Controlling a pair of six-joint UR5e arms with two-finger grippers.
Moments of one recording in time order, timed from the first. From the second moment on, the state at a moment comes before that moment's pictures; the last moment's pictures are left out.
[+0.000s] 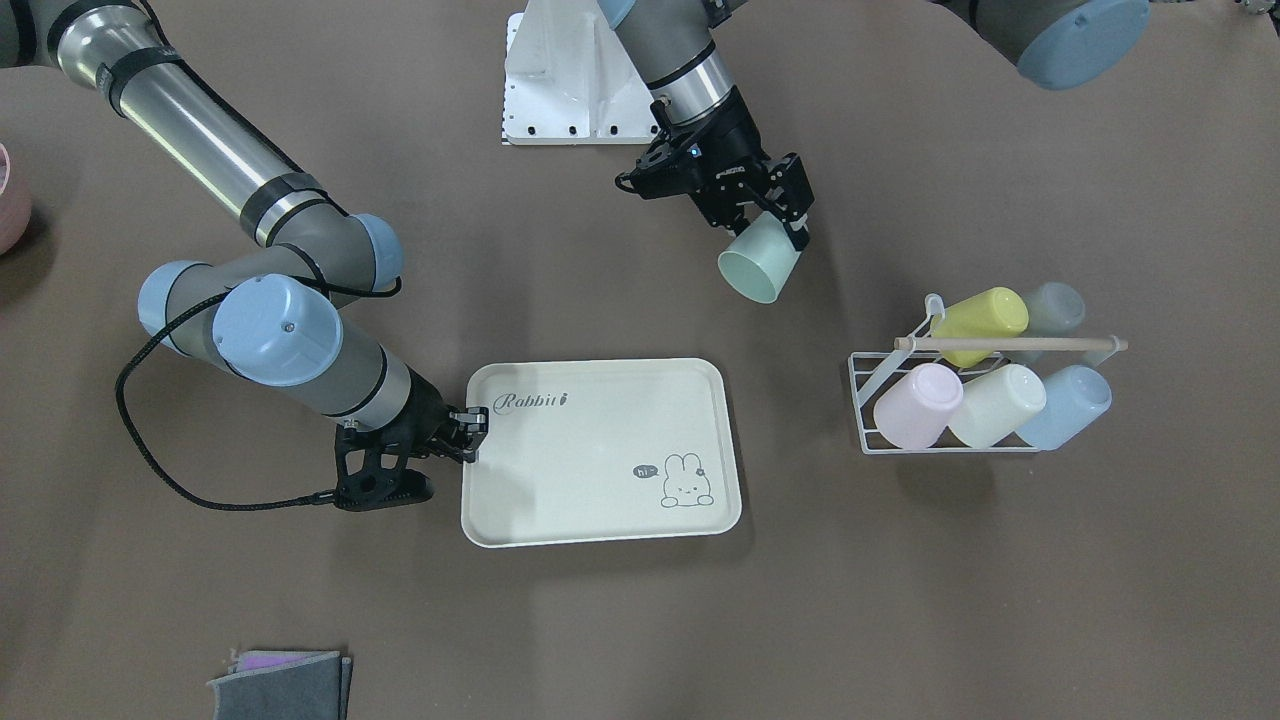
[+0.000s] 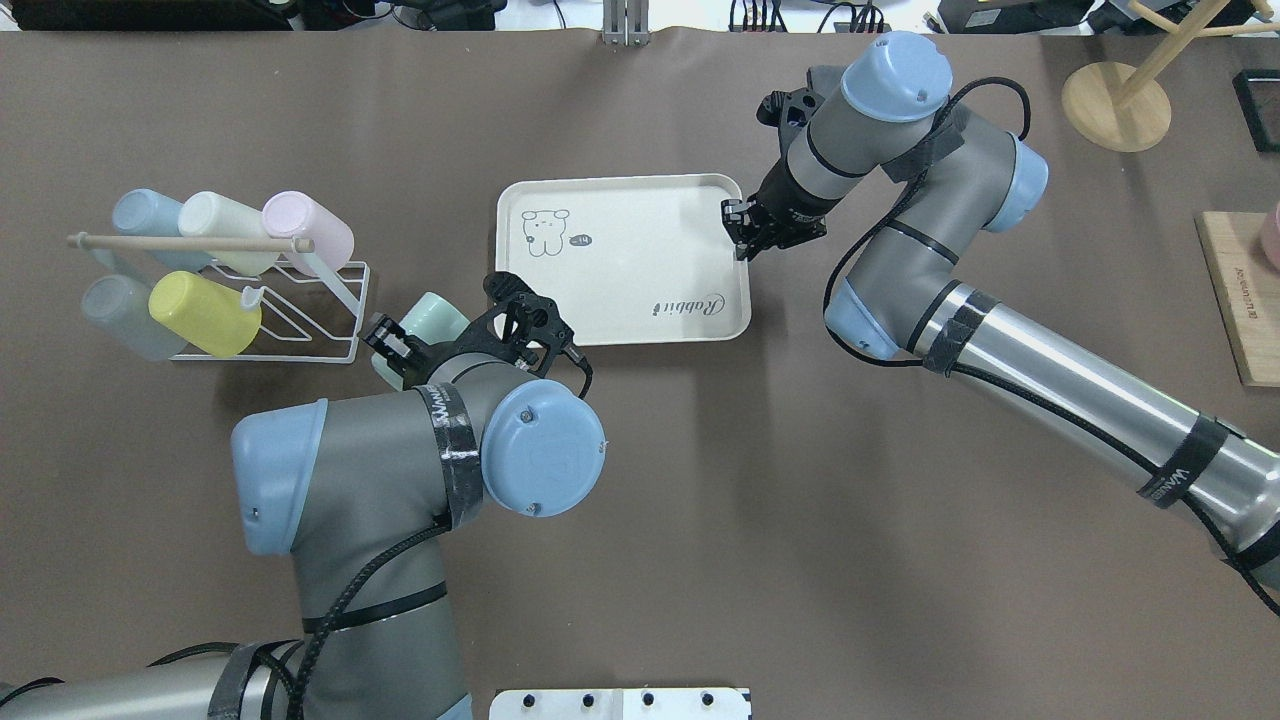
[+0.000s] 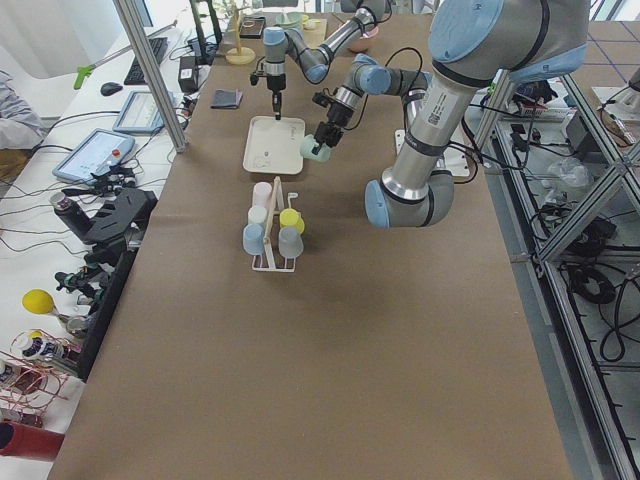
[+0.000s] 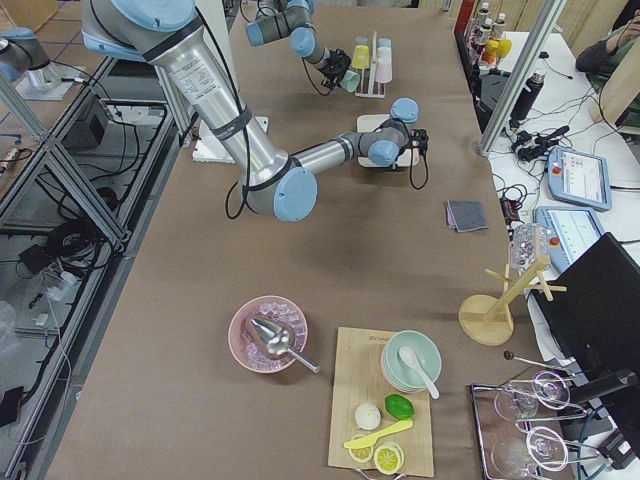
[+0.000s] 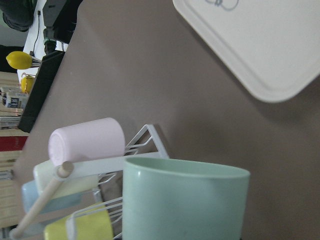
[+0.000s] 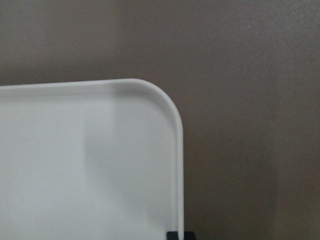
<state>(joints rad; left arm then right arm) -0.33 -2.30 -1.88 -0.95 -1.18 -0.84 0.80 -0.83 1.17 -1.01 2.22 1.07</state>
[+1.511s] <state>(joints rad) -0.39 -2.39 -1.26 -2.30 -0.94 -1.07 0.98 -0.96 1.46 -1.22 2.23 0.95</state>
